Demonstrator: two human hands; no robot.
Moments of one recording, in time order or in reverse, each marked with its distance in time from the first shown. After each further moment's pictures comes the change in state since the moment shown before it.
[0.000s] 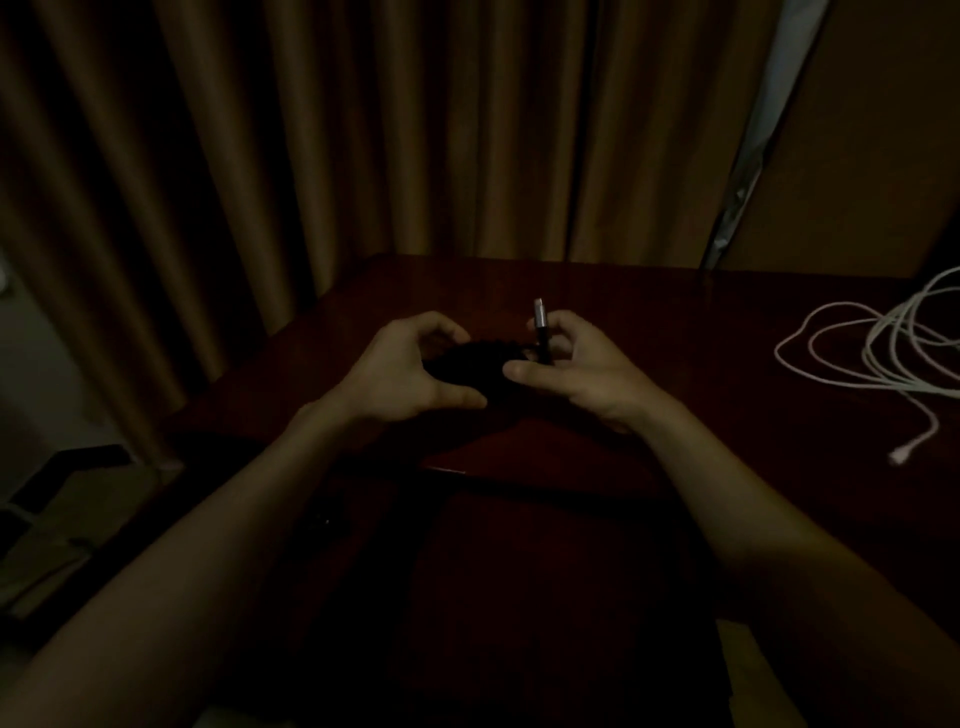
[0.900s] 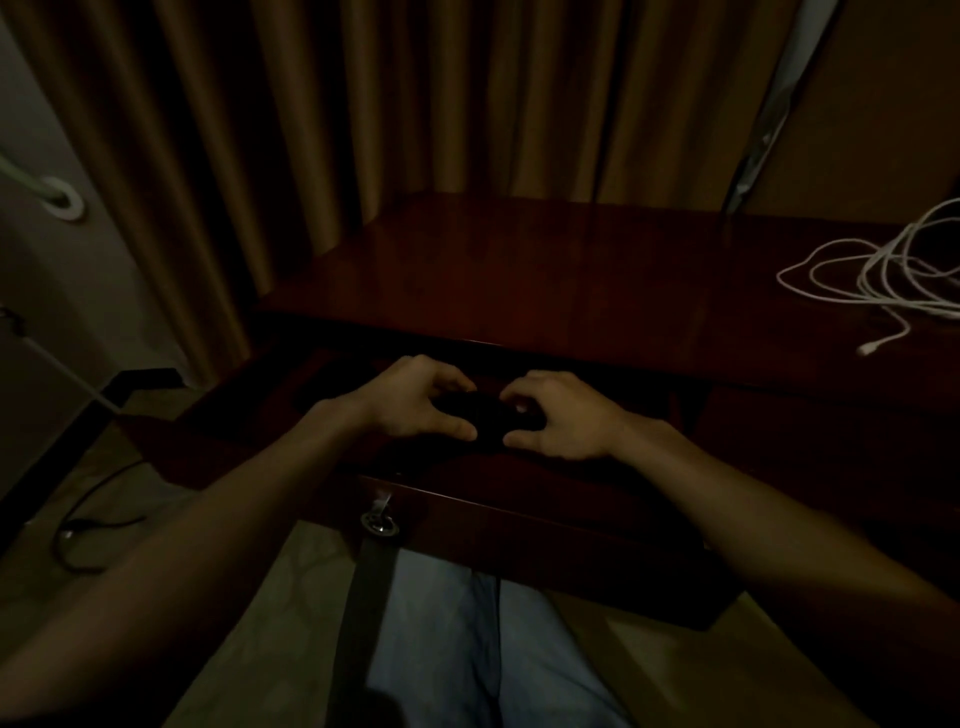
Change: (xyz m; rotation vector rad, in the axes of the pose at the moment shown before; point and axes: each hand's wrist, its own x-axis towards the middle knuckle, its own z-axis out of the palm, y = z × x) left_hand -0.149 -0.023 0.025 0.276 -0.342 -0.075; right_hand -0.118 0.044 0.084 -0.910 -0.341 -0.191
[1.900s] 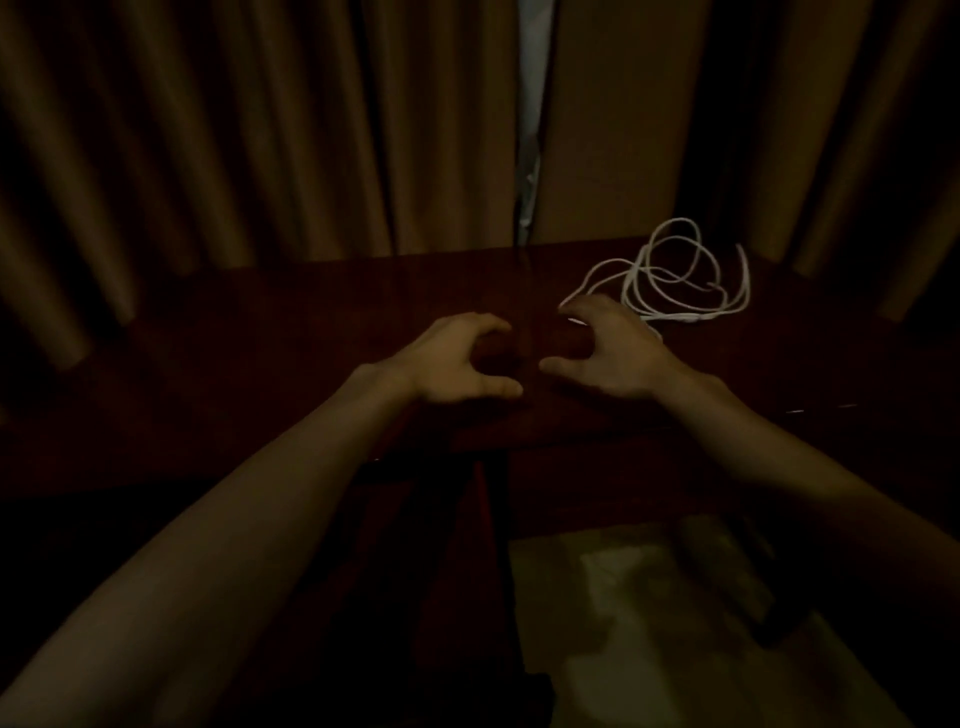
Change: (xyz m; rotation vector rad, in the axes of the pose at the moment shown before) left_hand 0.206 0.211 0.014 0.118 -0.012 0.359; right_hand -0.118 0.172 -0.152 -0.028 0.465 0.532
